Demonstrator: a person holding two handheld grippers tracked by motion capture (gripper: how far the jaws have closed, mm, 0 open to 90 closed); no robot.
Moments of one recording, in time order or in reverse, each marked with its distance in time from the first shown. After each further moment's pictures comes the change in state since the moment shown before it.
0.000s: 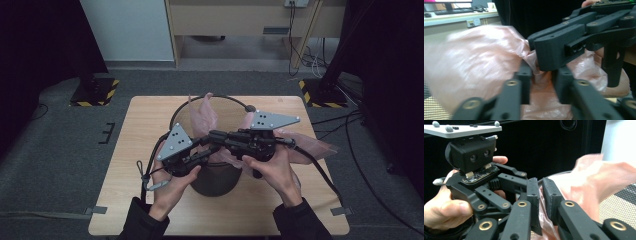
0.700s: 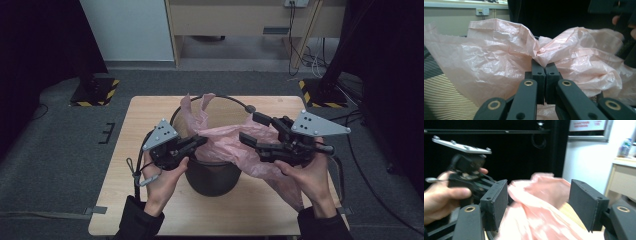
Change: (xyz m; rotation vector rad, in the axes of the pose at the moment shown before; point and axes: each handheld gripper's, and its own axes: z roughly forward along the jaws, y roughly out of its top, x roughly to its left) left arm 0.024 -0.003 -0.014 0.014 0.054 -0.160; right arm 0.003 0.011 -0.069 -0.105 -0.235 -0.126
